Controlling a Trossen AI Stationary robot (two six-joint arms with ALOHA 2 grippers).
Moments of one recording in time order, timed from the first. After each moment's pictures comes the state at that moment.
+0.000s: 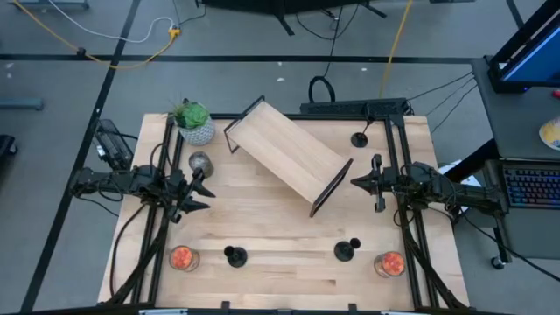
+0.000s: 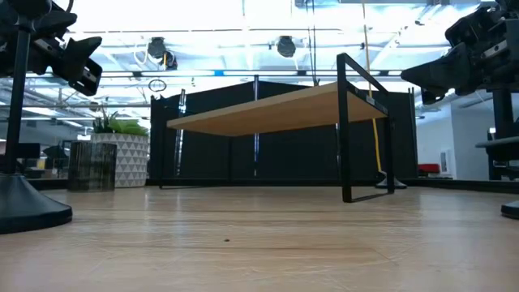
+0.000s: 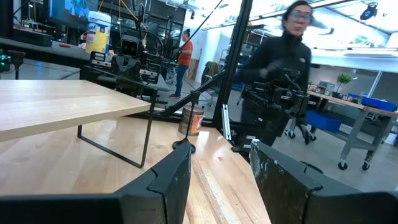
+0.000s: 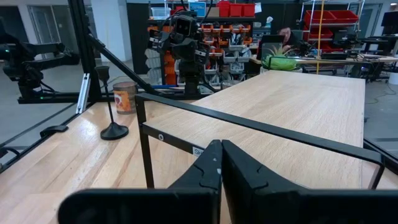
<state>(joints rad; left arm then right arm) -0.11 0.01 0.02 0.11 0.21 -0.25 -0.14 0.01 0.03 -0.10 -0.10 0.01</state>
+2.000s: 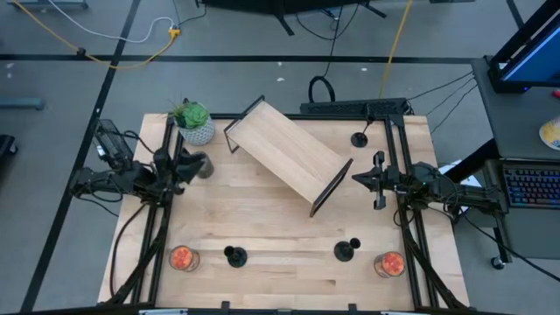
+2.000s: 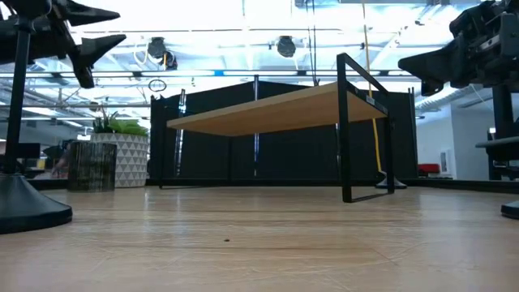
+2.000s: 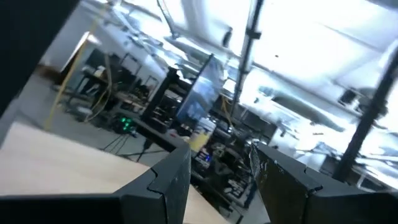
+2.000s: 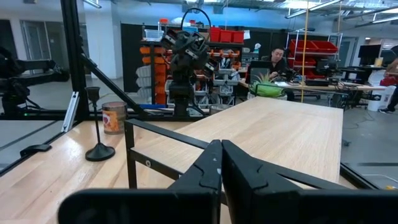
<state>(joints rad) -0.11 0.01 0.02 0.42 -0.39 -0.41 -0.14 0.01 0.03 0.08 -0.08 -0.01</state>
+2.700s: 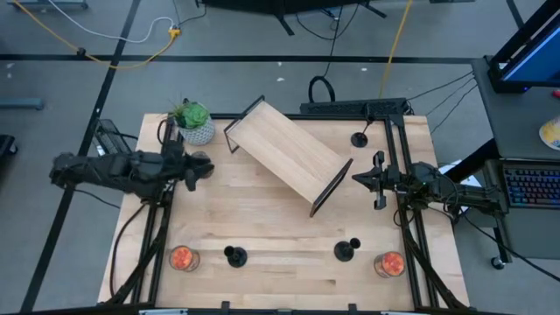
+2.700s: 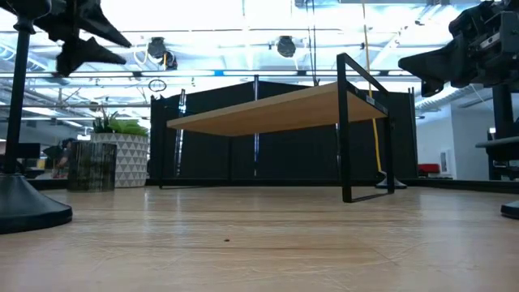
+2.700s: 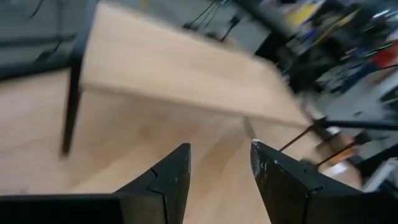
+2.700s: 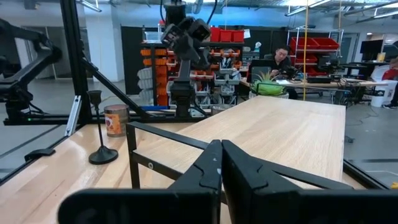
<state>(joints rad) -0.11 0.48 0.61 -0.59 -0.44 -0.77 -0.14 0.00 0.03 0.08 -0.08 0.02</state>
